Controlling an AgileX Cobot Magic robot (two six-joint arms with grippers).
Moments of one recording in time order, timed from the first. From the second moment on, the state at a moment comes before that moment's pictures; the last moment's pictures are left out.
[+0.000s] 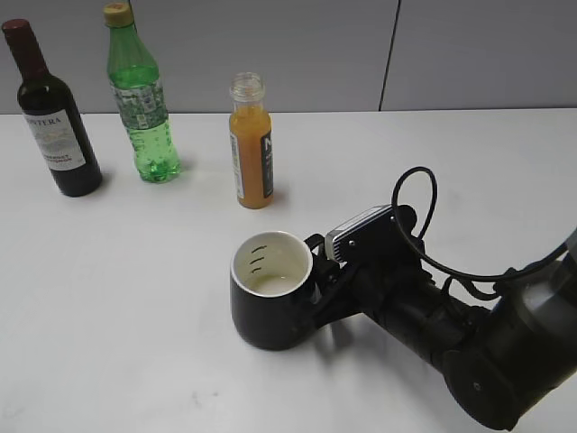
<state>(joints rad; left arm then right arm) -0.07 -0.01 -0.48 0.03 1.08 0.08 0.71 2.13 -0.52 0.21 -1.21 -0.07</state>
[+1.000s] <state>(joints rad) -0.07 -0.01 -0.48 0.03 1.08 0.08 0.71 2.10 -0.46 0.25 -1.21 -0.05</state>
